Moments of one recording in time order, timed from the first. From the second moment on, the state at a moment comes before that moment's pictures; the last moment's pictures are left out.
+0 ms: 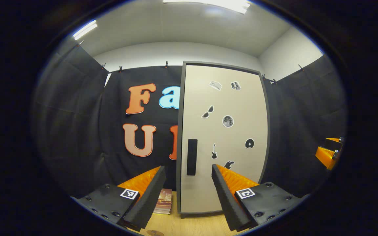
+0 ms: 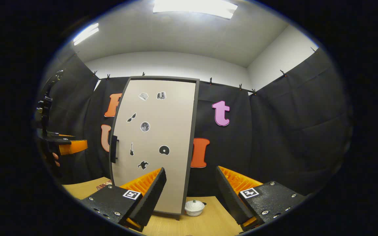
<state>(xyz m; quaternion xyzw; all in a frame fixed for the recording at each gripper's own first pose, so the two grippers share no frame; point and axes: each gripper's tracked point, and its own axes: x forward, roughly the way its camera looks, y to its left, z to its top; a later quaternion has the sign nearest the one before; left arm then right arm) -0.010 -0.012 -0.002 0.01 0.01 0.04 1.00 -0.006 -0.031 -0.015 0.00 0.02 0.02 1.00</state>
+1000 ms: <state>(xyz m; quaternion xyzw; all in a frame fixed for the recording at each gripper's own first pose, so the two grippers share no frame) 0.000 0.013 -0.026 0.02 0.01 0.03 1.00 0.036 0.017 -0.042 0.02 0.05 0.01 1.00</state>
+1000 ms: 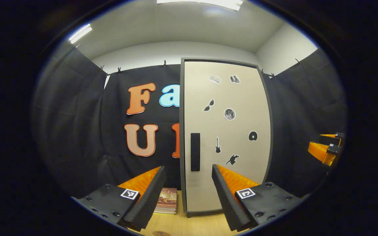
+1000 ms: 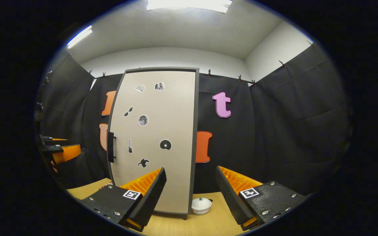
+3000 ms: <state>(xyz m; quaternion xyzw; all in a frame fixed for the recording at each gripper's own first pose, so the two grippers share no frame) 0.048 0.233 -0.065 0.07 0.04 0.07 0.99 0.190 0.334 -0.098 0.09 0.19 0.14 0.97</state>
